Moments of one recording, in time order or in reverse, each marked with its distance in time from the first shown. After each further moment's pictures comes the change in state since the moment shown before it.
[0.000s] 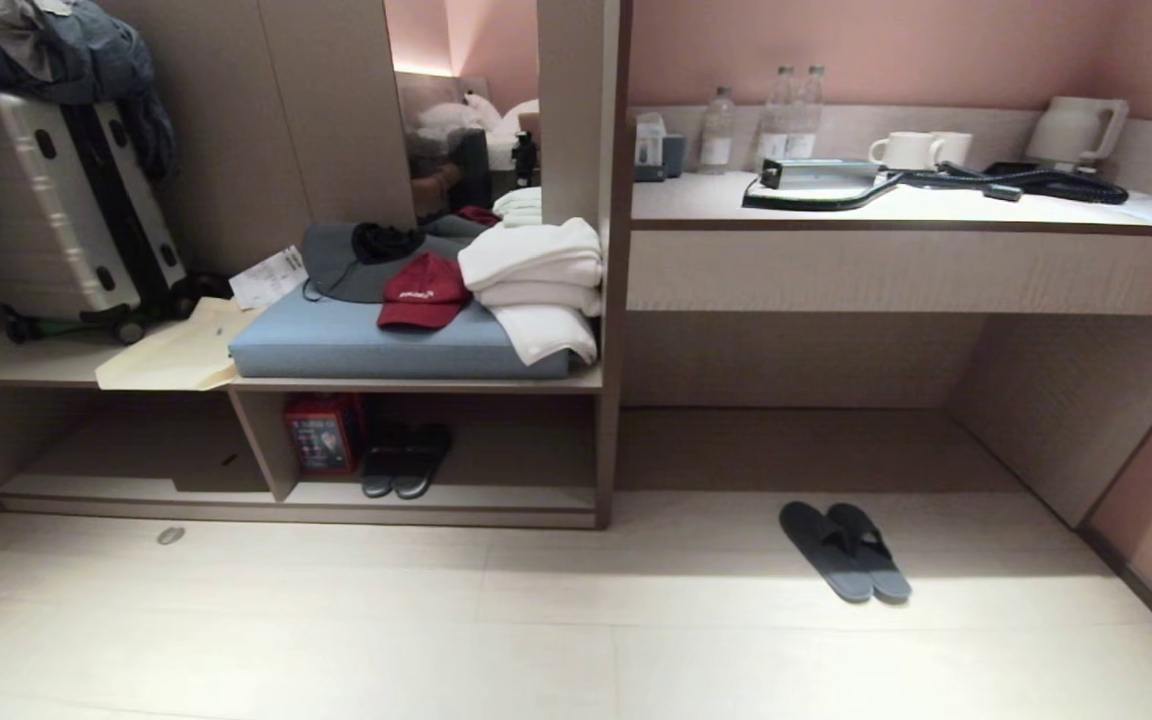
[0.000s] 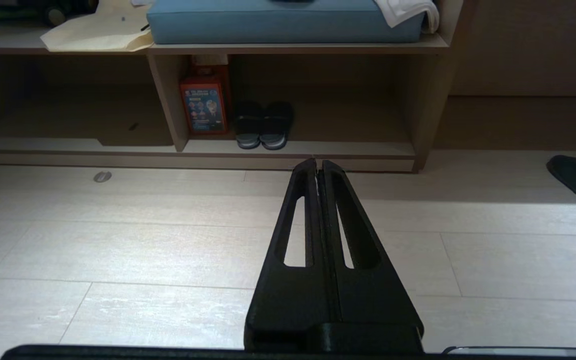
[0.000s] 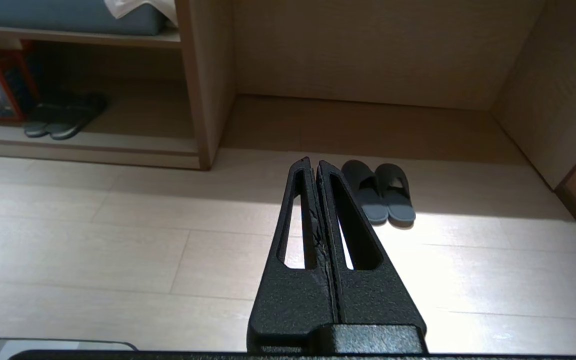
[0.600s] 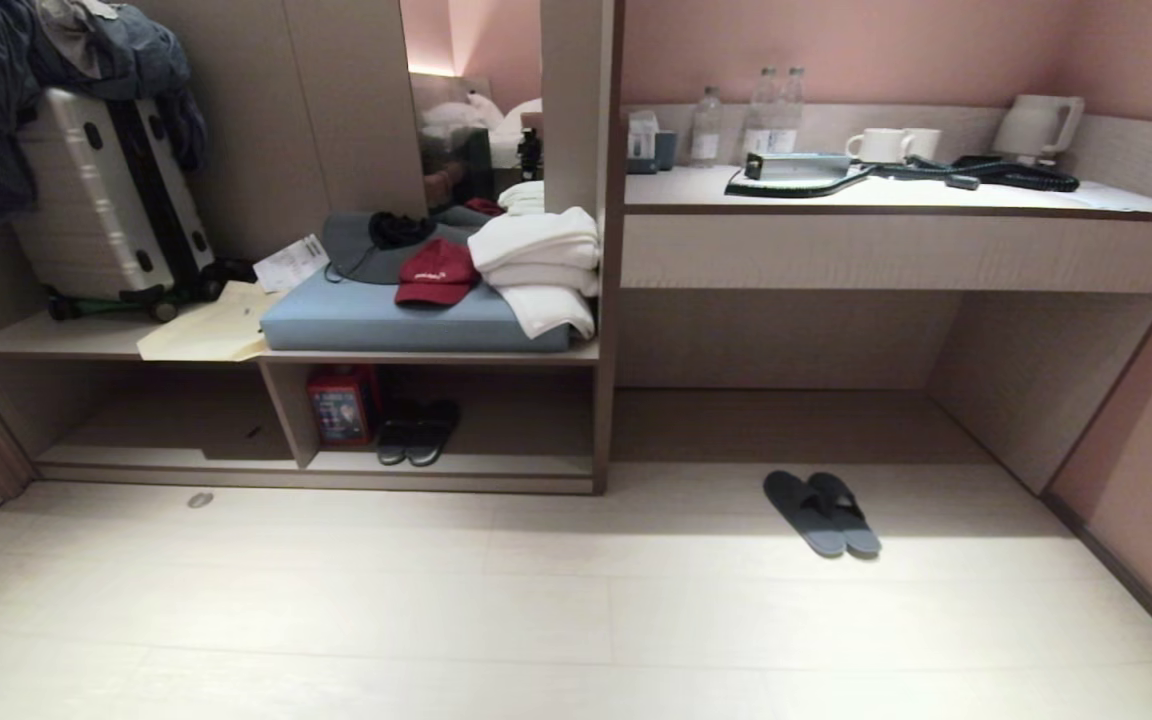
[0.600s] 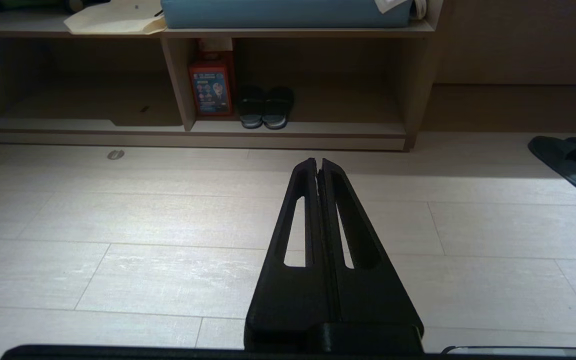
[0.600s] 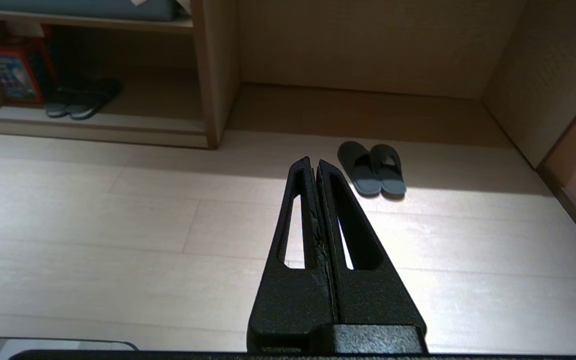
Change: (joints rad) left arm 0.000 0.000 0.000 0.000 0.000 -0.002; right arm 0.000 0.000 0.000 0.000 0.000 0.000
